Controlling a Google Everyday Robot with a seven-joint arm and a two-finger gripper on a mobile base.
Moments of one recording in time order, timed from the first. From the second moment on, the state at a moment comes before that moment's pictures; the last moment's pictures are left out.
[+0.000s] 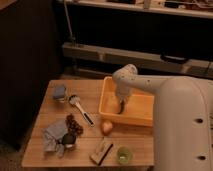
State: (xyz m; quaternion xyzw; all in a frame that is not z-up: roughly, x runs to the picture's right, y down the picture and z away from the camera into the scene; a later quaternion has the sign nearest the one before) arm 0.105 0.073 0.894 -0.21 0.22 0.63 0.72
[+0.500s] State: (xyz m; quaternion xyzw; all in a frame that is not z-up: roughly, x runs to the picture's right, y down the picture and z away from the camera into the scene) arm 0.049 0.000 0.800 -0.18 0.22 0.58 0.76
